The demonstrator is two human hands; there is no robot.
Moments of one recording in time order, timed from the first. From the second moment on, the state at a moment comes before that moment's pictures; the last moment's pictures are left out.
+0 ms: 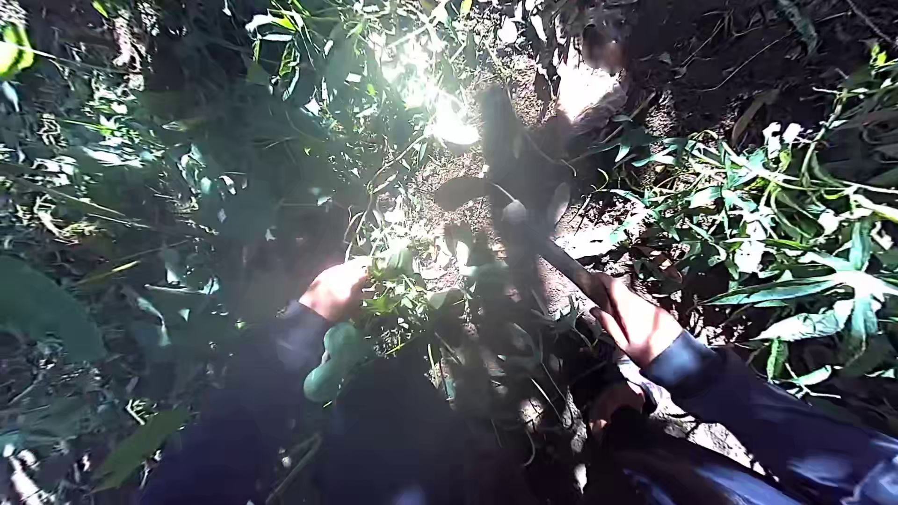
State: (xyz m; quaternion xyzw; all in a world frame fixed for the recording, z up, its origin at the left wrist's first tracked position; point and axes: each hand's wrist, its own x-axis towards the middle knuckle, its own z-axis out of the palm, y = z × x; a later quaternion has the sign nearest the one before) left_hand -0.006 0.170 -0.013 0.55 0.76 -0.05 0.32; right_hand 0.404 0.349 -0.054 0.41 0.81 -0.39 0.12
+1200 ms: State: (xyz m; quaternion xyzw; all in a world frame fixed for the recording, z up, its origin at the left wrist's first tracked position) left_hand -0.021 0.170 -0.052 0.31 0.75 -0.40 0.43; right_hand 0.482 0.363 -0.073 0.14 0.96 -0.21 -0.10
